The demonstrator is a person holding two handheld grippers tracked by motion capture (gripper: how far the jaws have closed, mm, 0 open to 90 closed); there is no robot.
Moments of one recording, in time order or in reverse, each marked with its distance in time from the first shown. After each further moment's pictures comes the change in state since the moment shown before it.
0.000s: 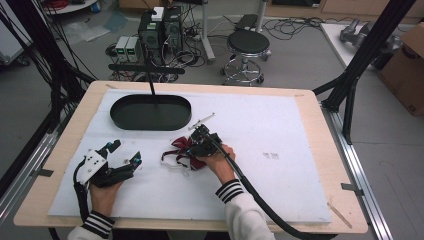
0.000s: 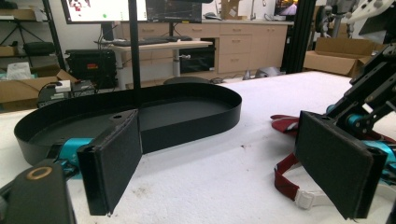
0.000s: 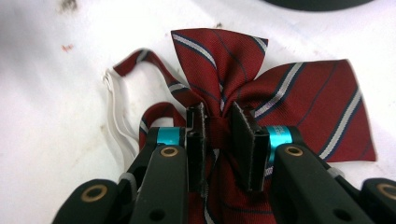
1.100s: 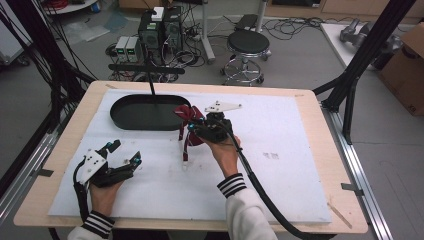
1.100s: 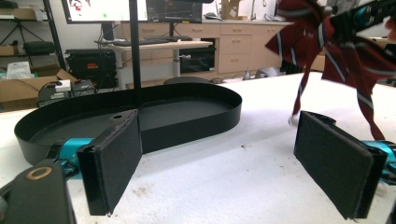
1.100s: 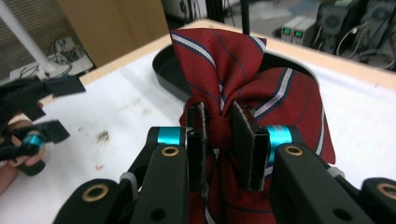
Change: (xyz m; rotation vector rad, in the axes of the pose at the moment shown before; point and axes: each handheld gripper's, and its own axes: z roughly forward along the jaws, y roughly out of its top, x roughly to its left) left arm 0.000 0.000 0.000 0.000 0.000 -0.004; right arm -0.006 0.014 -0.059 -0.465 -0.020 0.037
